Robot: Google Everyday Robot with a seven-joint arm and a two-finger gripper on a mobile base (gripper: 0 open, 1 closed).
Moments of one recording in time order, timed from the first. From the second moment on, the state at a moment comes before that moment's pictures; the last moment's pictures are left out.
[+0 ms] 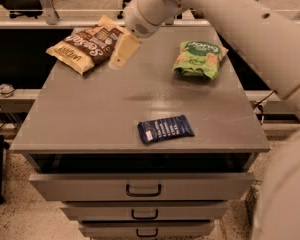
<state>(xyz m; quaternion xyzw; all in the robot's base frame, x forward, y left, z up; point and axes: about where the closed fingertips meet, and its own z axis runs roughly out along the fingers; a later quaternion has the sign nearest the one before) 0.707 0.077 0.941 -0.64 0.66 0.07 0.40</state>
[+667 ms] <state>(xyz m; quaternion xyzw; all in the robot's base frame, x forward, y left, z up) 0.769 0.158 0.939 -0.59 0.65 0.14 0.46</state>
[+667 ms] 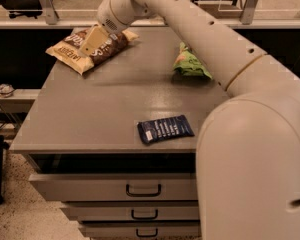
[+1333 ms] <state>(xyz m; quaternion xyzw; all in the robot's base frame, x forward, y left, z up) 0.797 0.209 0.916 -0.54 0.69 0.17 0.46</state>
